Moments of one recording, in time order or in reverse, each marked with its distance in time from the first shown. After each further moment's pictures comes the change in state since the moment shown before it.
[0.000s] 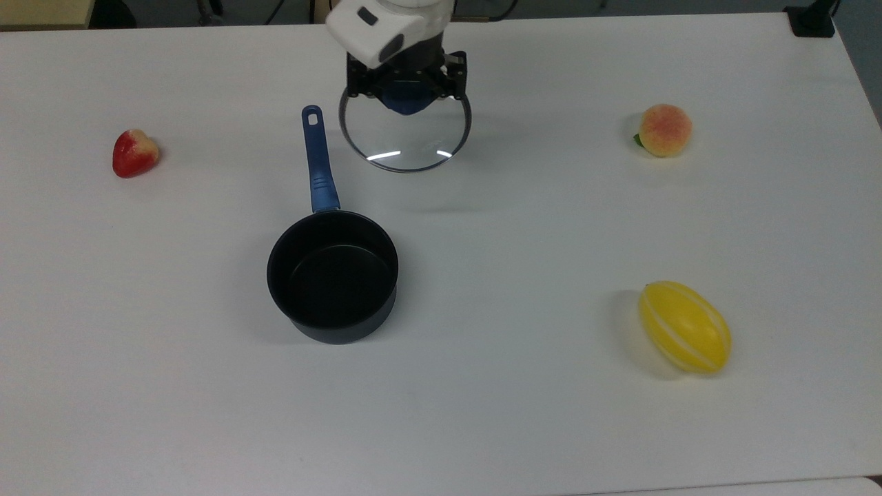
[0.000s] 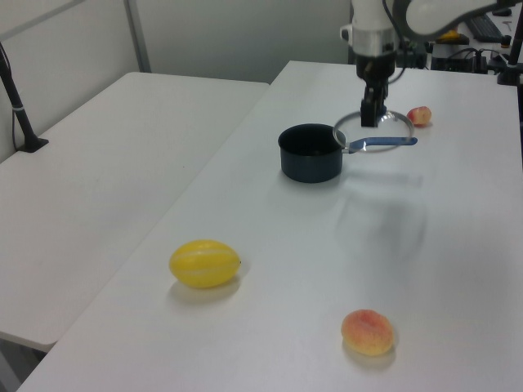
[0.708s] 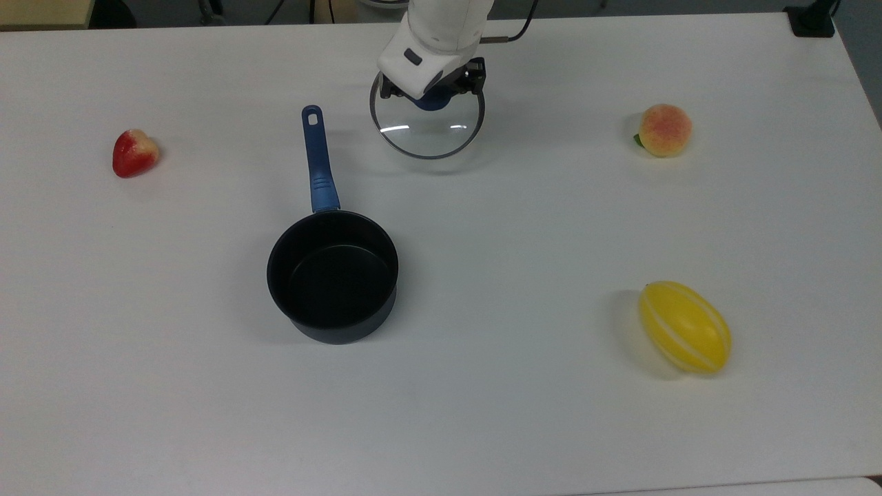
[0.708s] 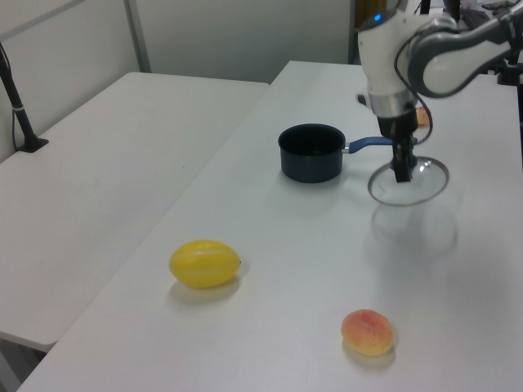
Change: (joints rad) arm -0.001 -0.024 0.060 -0.250 0.000 0.038 -0.003
